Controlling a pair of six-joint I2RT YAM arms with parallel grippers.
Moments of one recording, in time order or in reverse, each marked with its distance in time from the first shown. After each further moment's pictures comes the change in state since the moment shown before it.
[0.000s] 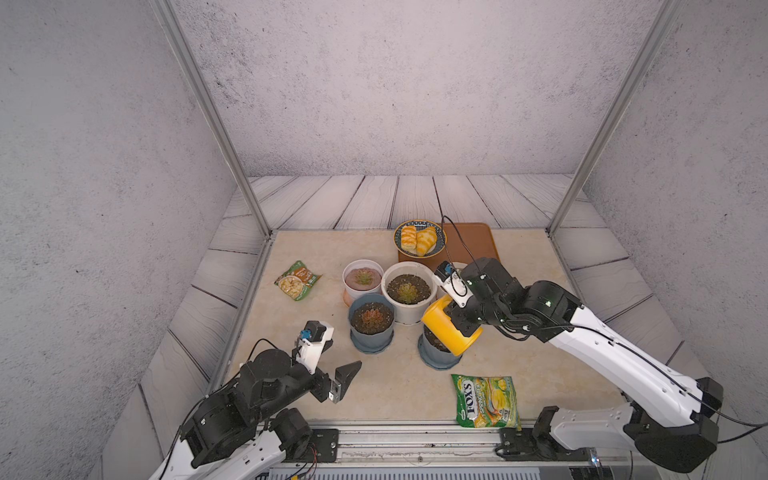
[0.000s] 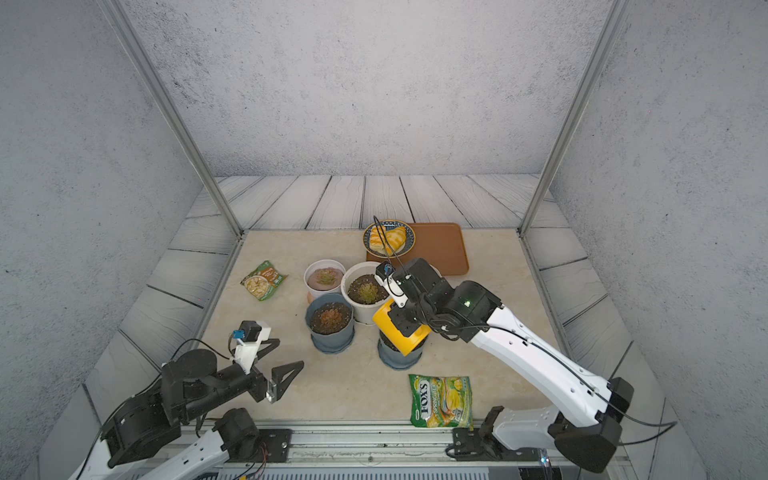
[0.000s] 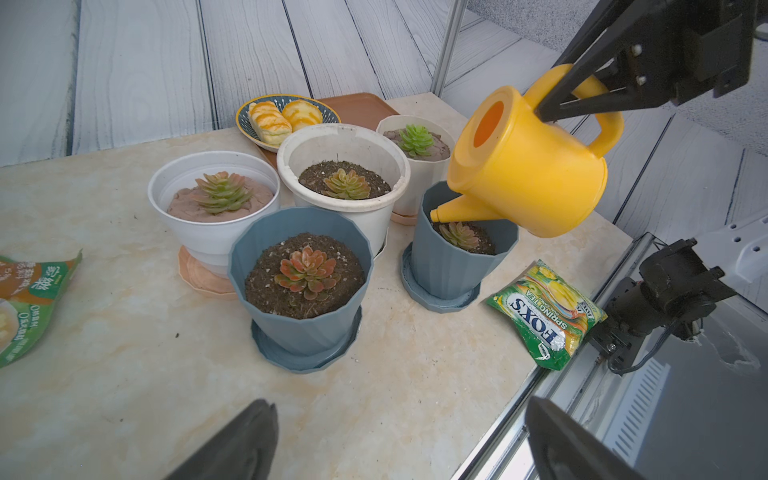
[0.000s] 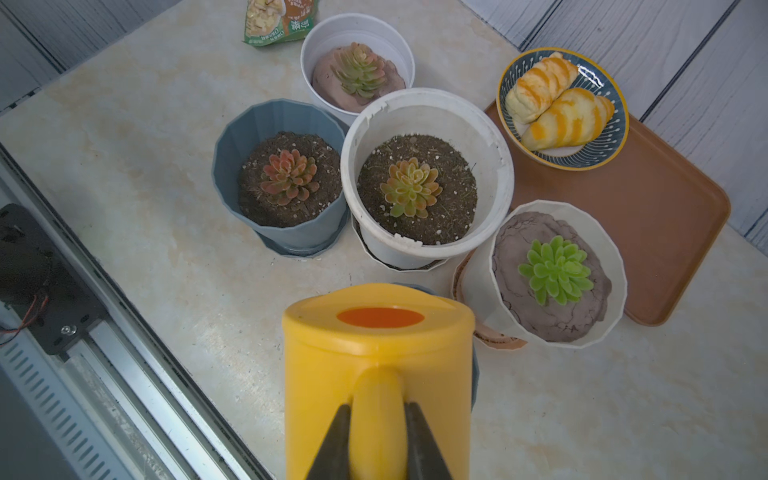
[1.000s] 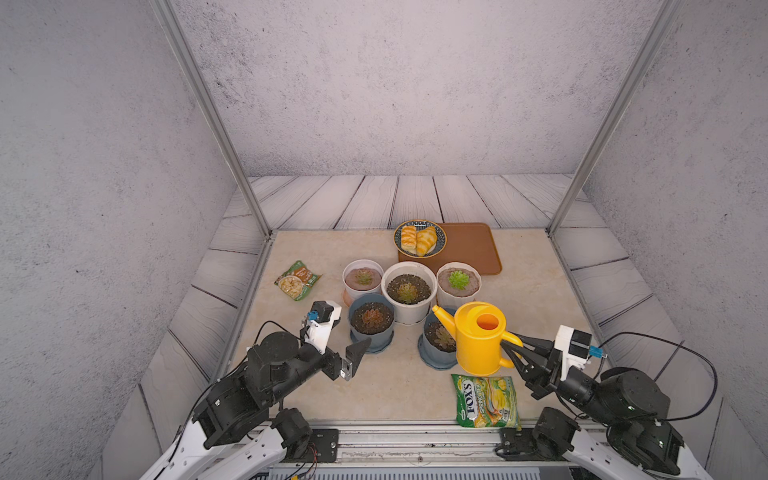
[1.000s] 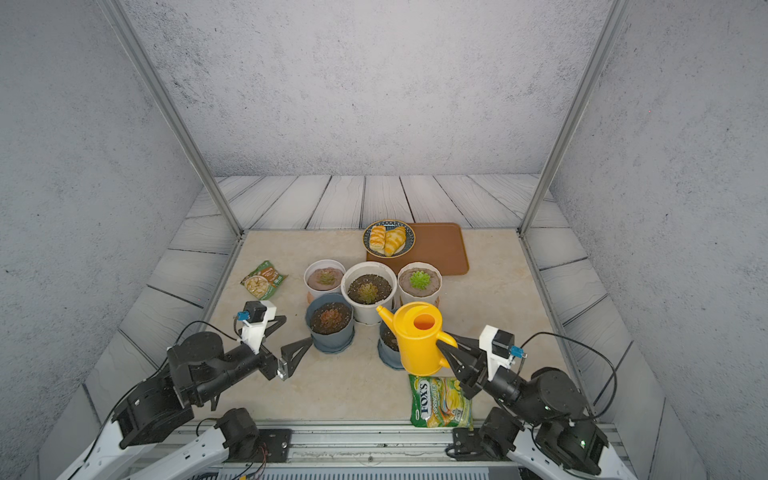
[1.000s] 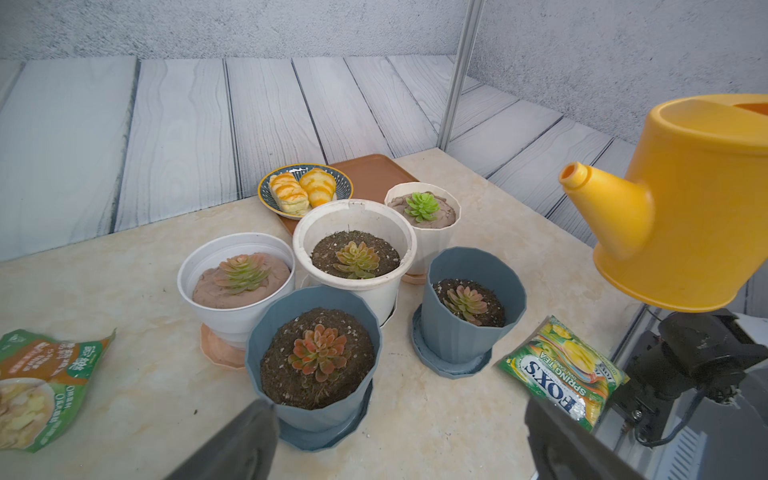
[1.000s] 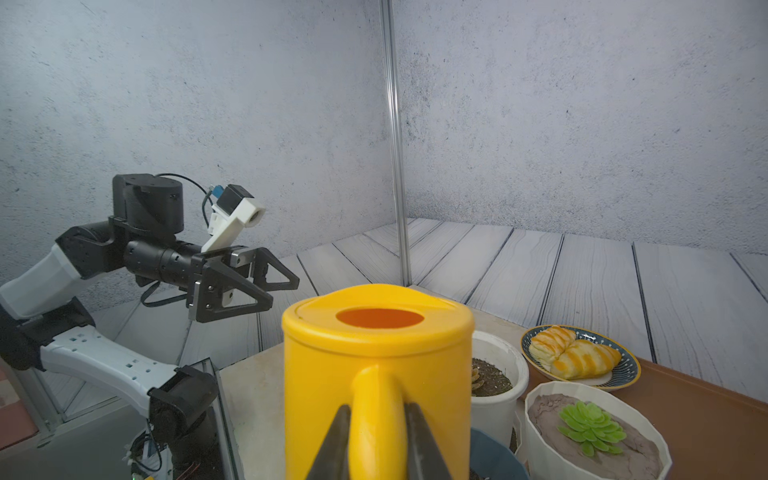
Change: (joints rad) left arm 0.000 0.149 0.061 0.190 -0.076 0.061; right arm -0.002 -1.044 -0.802 0.727 -0.161 0.063
